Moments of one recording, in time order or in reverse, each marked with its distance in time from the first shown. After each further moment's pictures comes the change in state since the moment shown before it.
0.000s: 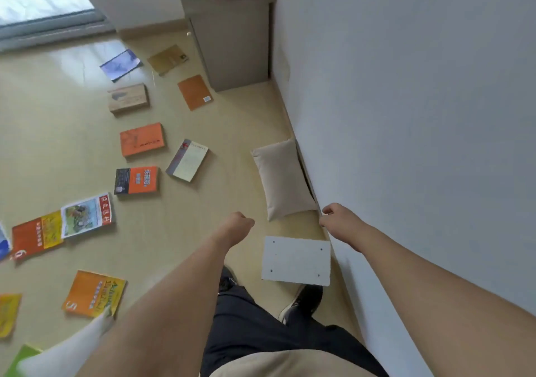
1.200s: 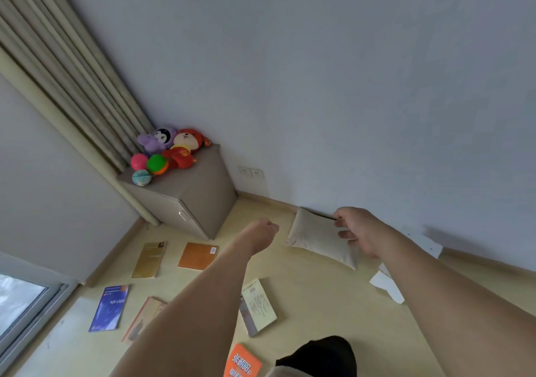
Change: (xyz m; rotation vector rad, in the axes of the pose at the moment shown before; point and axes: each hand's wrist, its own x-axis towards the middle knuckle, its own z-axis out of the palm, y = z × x) left_hand 0.034 0.049 -0.466 0.761 -0.203 0.773; right_hand -0.112 -0.408 0.218 1.286 0.647 0.148
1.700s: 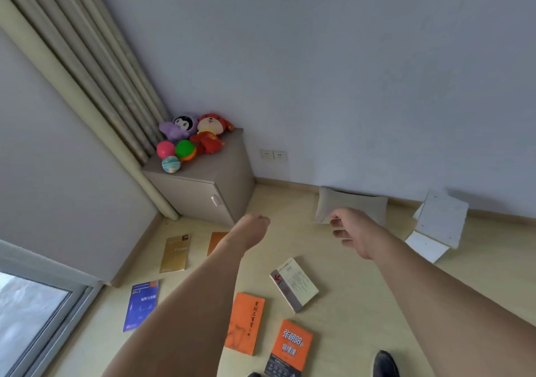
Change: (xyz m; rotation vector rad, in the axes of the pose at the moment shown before) left_hand -0.038 -0.238 -0.131 0.232 0.014 0.104; right_hand -0.092 0.065 0.270 0.120 0.097 0.034
